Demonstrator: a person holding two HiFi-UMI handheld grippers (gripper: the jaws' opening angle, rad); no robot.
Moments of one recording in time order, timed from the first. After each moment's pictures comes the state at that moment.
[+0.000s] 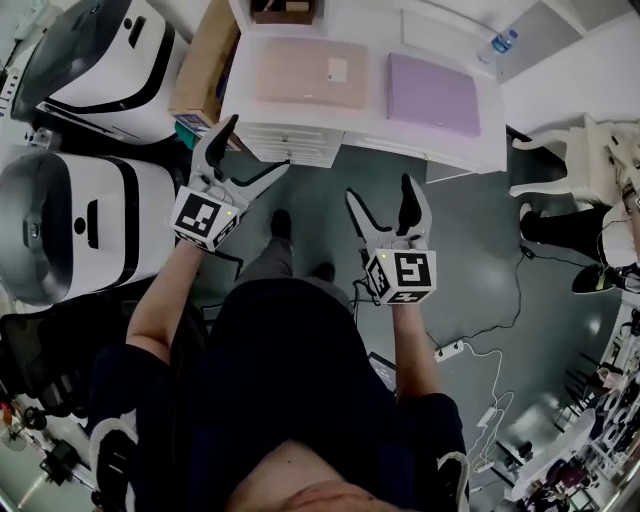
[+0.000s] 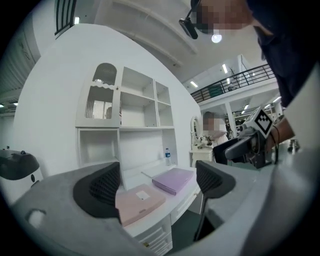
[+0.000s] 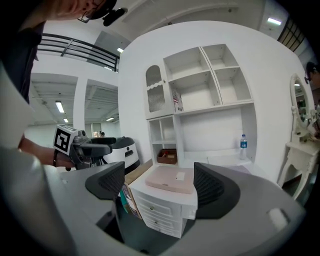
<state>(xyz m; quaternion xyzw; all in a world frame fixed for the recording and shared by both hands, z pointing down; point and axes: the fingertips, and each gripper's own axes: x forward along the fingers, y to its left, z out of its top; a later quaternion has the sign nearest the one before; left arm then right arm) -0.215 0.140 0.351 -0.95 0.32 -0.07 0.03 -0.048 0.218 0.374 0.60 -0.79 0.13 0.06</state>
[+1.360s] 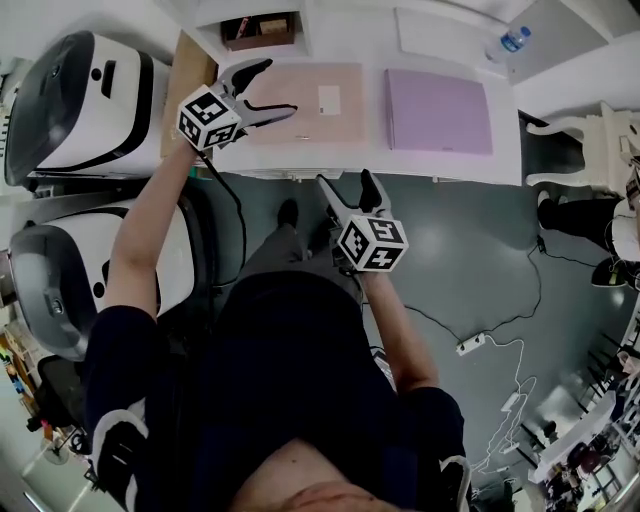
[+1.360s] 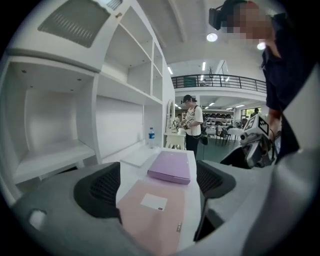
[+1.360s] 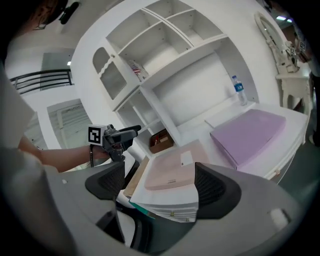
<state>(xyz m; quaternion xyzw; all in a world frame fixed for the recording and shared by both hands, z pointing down) -0.116 -0.128 0.438 -0.98 0.07 -0.18 -0.02 -0.057 0.047 0.492 0.60 -0.72 0.36 -0.03</state>
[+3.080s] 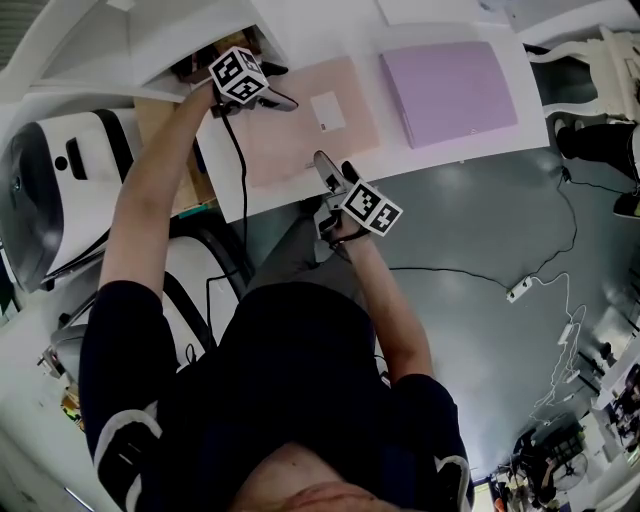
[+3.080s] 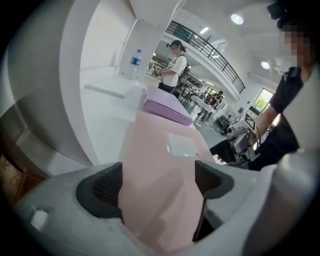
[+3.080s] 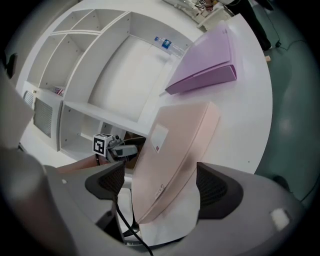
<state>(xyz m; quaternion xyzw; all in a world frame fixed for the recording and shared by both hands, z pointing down) -0.066 -0.234 0.671 -0.84 -0.21 -0.48 -0.12 -0.072 -0.065 0.660 0.61 -0.50 0.57 -0.25</state>
